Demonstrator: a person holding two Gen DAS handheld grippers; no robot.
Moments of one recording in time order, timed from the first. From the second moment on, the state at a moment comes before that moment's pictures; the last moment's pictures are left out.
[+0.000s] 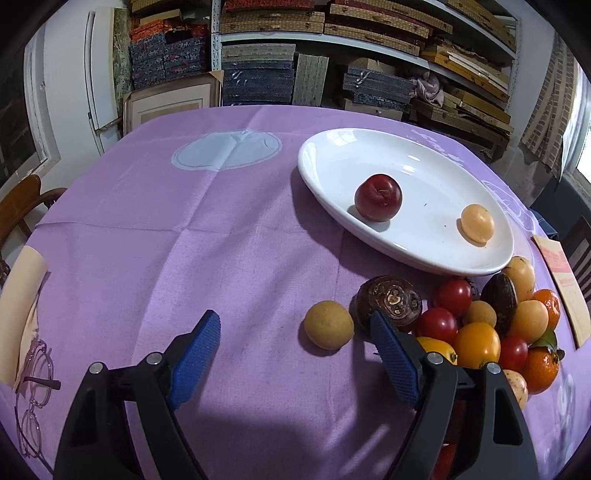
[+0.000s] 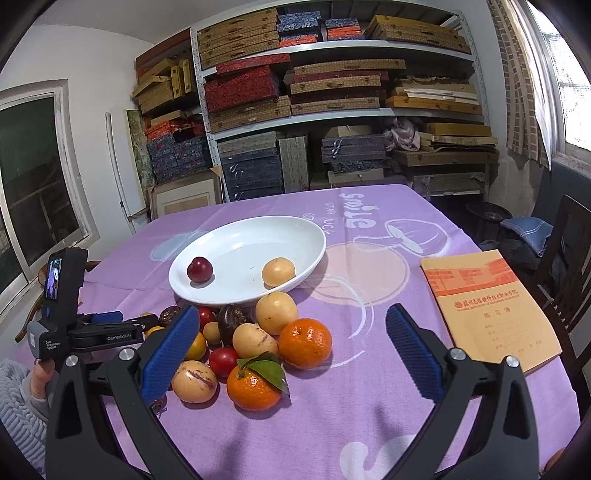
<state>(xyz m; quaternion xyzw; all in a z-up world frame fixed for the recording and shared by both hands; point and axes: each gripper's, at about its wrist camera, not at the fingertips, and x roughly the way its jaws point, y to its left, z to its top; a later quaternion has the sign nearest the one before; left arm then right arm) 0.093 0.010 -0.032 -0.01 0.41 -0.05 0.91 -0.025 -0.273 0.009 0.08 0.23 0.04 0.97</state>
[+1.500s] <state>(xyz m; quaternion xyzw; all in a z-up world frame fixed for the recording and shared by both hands) 0.058 0.023 -0.025 0.00 0.40 -0.03 0.92 -0.010 -0.231 -0.029 -0.04 0.35 0.05 0.93</state>
